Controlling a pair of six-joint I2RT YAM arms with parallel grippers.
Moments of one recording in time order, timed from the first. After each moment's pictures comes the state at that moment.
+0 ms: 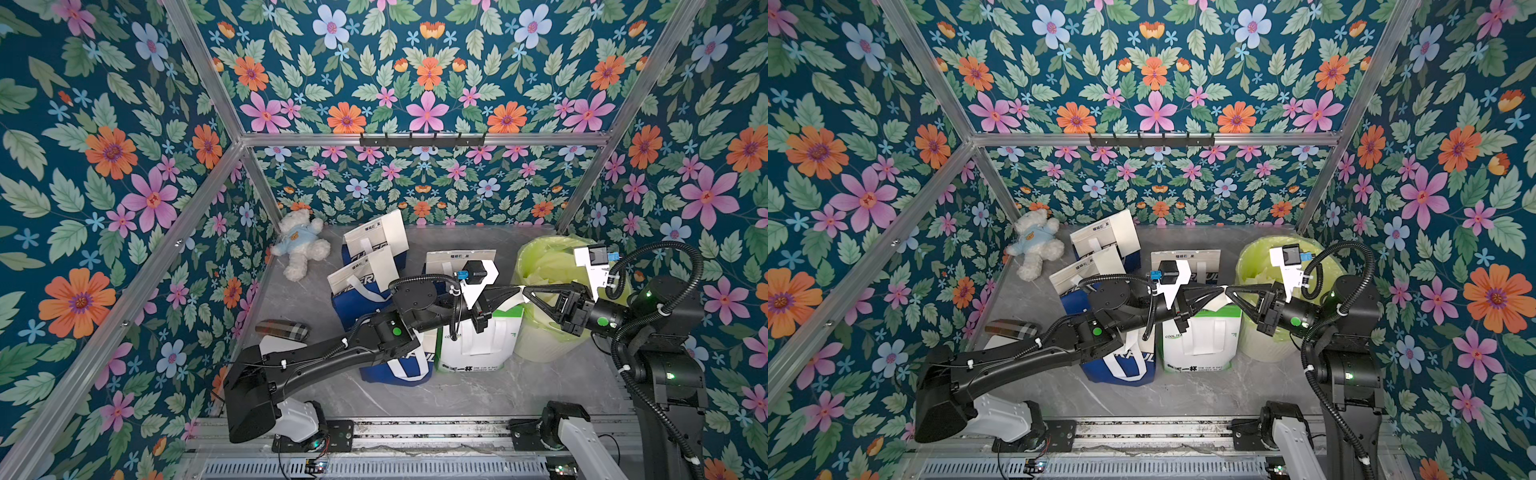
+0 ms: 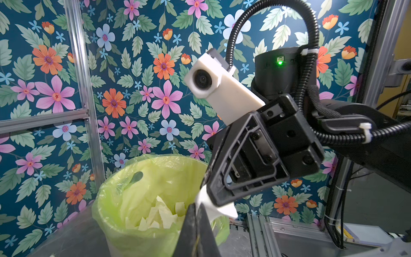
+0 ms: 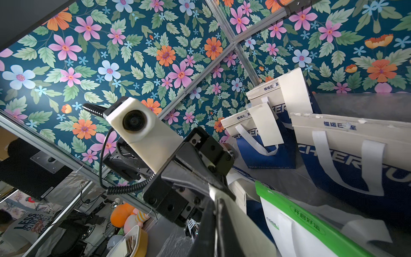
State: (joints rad) left arm -1.17 1.44 1.20 0.49 0.24 -0.09; right arm -0.12 0.72 1.19 -0.60 -1.18 0.50
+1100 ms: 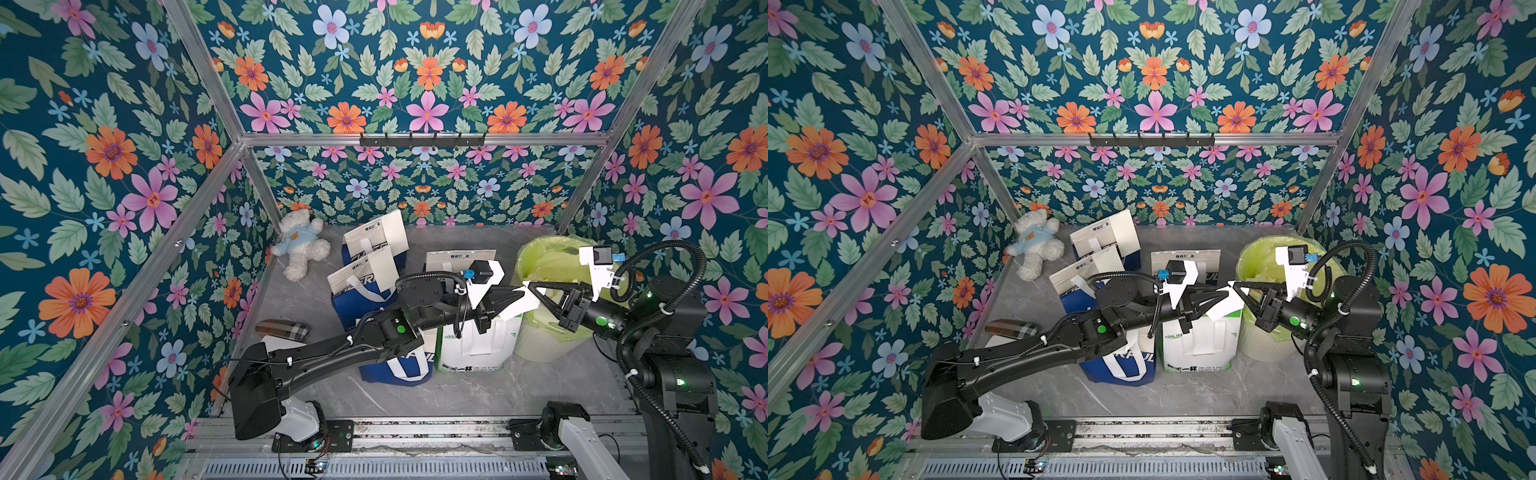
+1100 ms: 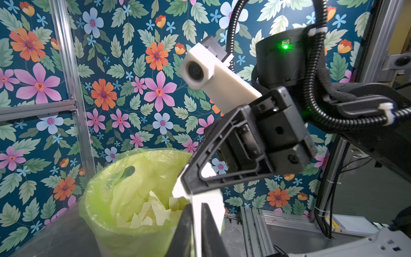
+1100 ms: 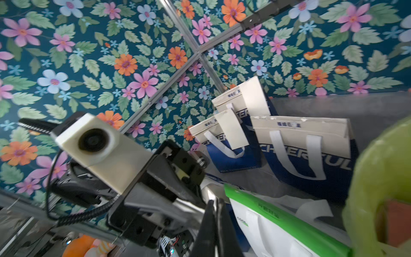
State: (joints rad) left arm -1.17 1.45 1.20 0.47 0.28 -0.10; right arm -0.10 0.72 1.26 -0.77 -0.92 0.40
